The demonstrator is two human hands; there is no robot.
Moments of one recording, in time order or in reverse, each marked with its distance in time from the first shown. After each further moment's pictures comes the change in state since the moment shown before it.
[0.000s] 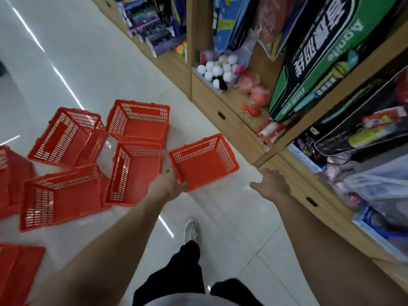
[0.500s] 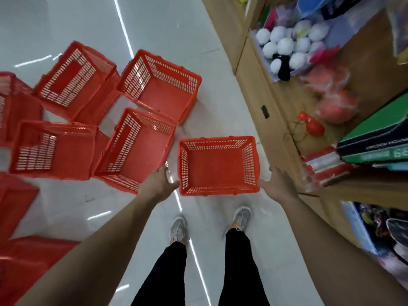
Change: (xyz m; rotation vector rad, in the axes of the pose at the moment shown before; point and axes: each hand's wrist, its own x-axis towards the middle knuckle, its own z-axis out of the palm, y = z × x) left_hand 0.233 -0.024 0.068 -0.191 -0.011 -0.411; right_hand 0.350 -0.082 0.039 -0.058 -0.204 -0.225
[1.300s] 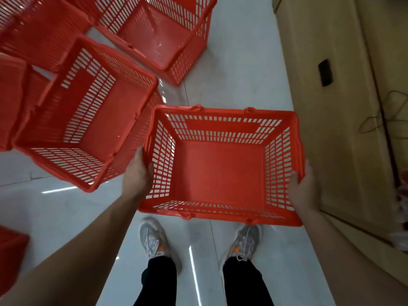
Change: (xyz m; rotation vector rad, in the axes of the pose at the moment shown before) left_hand 0.239 -0.066 0.257 -0.405 0.375 -0.103; right_hand 0.295 0.125 0.215 0.264 0.357 -0.158
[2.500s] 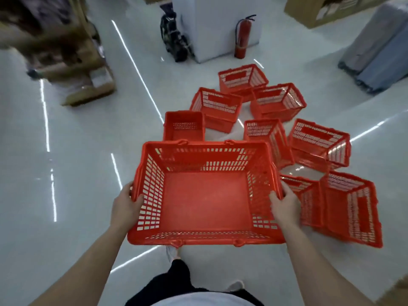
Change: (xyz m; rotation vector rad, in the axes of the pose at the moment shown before) left_hand -0.716 -0.170 -0.447 -0.629 0.977 -0.944; right_hand -0.567 -0.537 -0.165 -0.098 -0.695 -1.015
